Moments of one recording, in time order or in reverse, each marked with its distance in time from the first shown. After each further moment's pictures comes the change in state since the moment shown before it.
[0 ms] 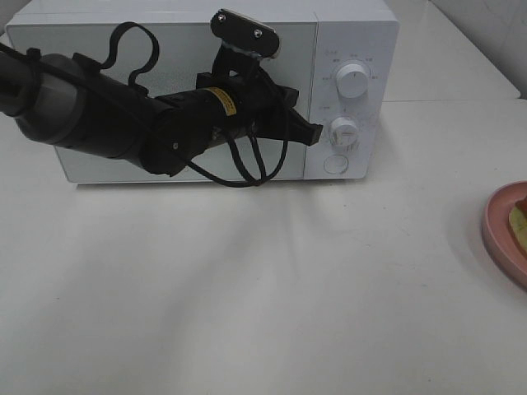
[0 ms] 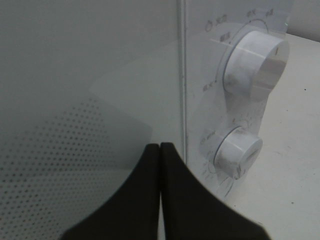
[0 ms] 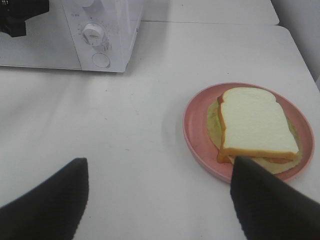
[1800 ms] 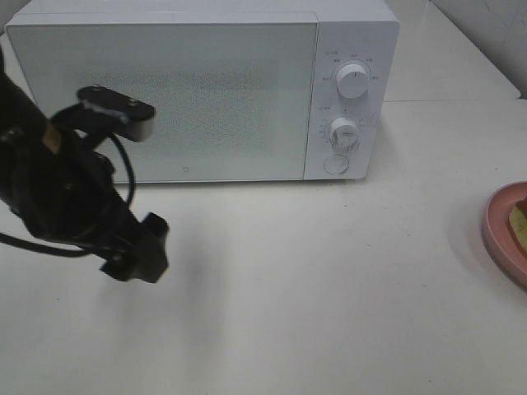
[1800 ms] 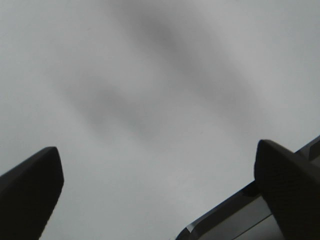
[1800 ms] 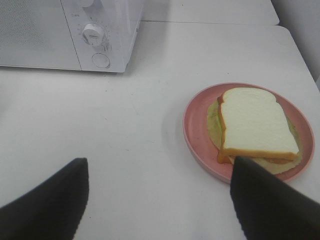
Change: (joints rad) left arm 0.081 -0.593 0.329 -0.002 1.256 -0.096; right arm 0.000 0.000 0.000 0.000 0.000 0.000
